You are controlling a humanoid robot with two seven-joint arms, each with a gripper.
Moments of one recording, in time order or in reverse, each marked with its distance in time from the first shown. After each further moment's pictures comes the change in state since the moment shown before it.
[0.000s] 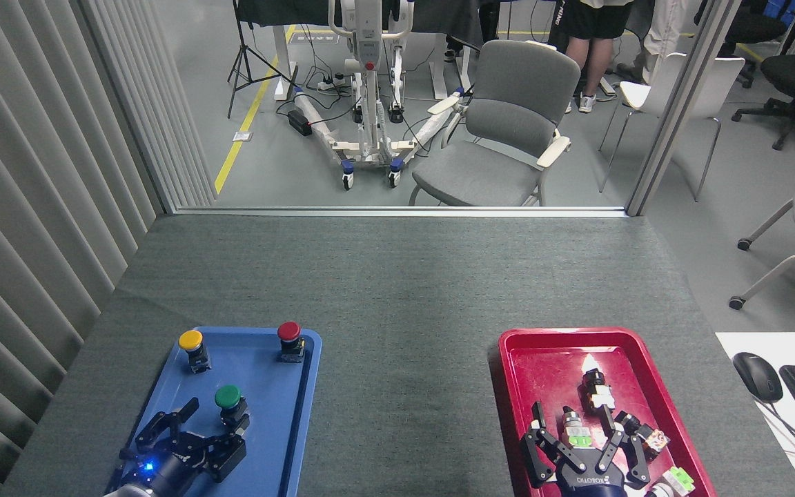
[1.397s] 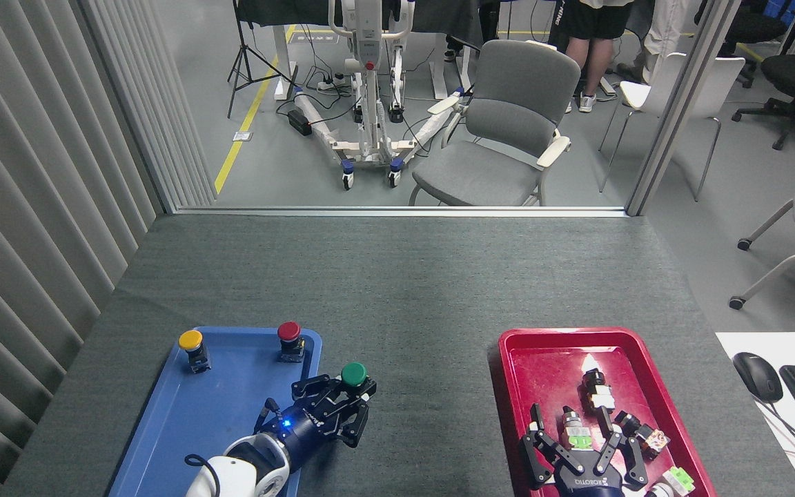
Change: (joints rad) left arm -0.192 -0.239 -0.195 0.096 -0.133 -0.061 -0.001; right arm 0.000 -0.001 0.005 0.013 0.000 -0.001 -0.002
